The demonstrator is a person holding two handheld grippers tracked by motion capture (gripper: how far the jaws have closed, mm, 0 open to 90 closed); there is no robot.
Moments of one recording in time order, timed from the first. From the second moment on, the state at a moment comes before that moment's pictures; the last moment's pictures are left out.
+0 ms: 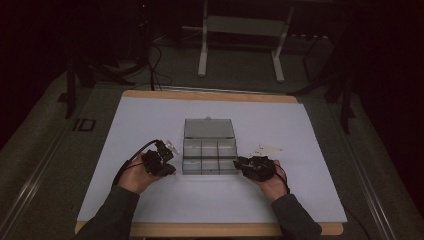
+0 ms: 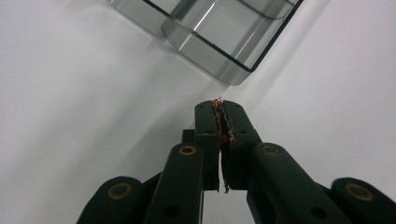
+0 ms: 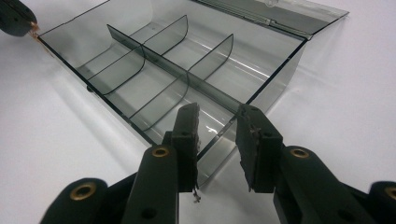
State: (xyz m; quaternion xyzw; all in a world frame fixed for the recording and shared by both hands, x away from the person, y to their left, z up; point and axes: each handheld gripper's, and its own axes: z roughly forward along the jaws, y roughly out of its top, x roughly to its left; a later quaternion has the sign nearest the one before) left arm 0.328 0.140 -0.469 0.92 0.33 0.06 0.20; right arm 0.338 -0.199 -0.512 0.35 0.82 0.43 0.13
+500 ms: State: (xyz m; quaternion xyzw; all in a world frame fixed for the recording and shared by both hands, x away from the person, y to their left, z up) left arm 0.328 0.145 -0.459 0.91 0.34 0.08 0.23; right arm 0.338 -0.200 -0.512 0.35 0.82 0.44 0.13
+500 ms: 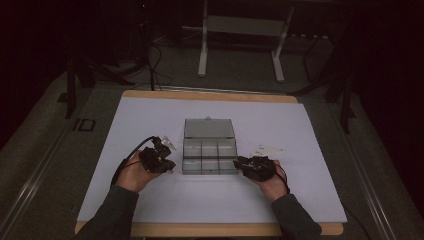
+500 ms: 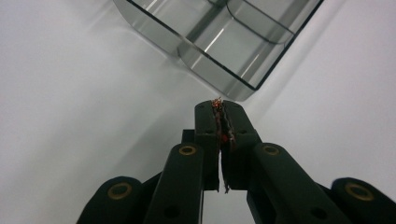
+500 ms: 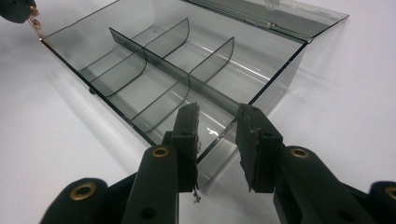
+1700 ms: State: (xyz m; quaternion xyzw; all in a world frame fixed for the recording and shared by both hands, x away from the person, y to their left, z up) left arm 0.338 0.144 -0.436 0.88 0.36 0.09 0.29; right arm 0.339 -0.201 -0.513 0.35 0.82 0.44 0.12
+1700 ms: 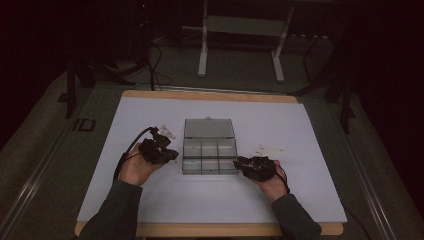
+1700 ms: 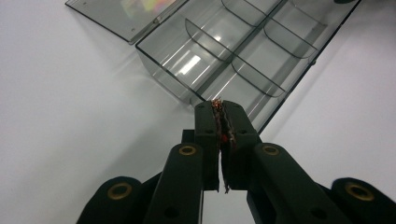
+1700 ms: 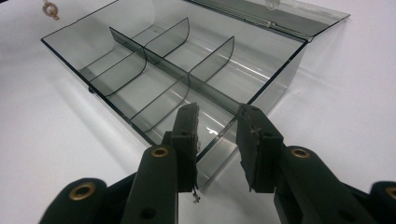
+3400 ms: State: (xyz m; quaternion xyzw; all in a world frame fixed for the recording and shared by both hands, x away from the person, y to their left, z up) left arm 0.365 0.110 -0.429 0.88 0.35 0.12 0.30; right arm 0.338 -0.201 -0.513 0.35 0.82 0.44 0.12
